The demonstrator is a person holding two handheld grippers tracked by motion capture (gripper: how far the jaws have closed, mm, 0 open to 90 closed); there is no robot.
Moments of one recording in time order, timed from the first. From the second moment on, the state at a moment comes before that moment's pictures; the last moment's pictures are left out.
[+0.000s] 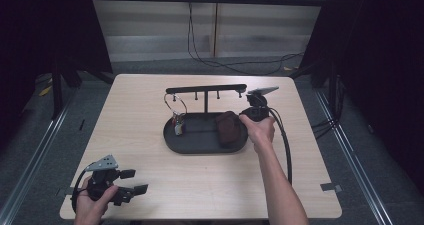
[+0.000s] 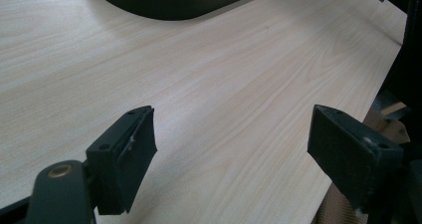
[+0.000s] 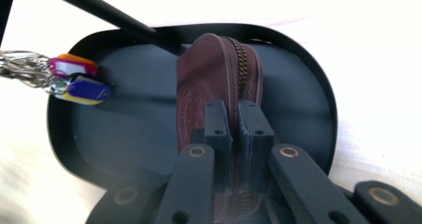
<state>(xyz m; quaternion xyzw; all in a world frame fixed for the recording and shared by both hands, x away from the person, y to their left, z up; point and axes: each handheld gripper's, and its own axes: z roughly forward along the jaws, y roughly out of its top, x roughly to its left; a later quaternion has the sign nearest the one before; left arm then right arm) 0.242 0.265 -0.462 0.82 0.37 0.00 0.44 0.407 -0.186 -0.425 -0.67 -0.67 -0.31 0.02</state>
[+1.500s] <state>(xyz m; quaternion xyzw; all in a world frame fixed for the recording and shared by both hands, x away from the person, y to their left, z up) 0.243 0.266 -0.463 0.82 0.37 0.00 0.44 0.363 -0.210 -0.440 -0.64 -0.67 -0.37 -0.01</state>
